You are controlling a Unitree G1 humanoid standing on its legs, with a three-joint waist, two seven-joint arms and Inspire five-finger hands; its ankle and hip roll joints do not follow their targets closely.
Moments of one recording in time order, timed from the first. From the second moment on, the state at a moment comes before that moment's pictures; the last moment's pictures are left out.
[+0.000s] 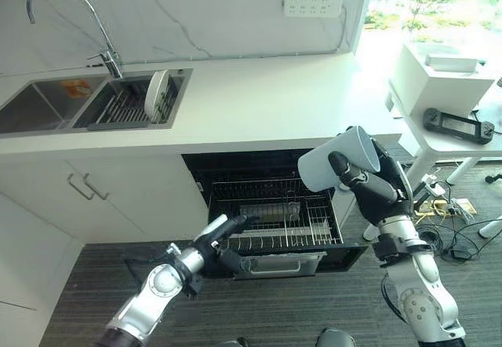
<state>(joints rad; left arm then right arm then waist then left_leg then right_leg) -0.01 0.58 -0.35 0.10 -0.02 -0.03 -0.26 0.04 -0.34 0.04 -0.30 0.83 -0.05 -0.02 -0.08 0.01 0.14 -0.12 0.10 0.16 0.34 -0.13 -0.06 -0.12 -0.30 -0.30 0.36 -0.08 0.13</state>
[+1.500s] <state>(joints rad) -0.40 0.42 -0.60 0.65 0.53 0.28 -0.76 0.00 -0.38 0.12 -0.30 0.83 0.09 -0.01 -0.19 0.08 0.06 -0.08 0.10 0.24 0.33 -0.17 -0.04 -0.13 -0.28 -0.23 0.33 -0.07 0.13</state>
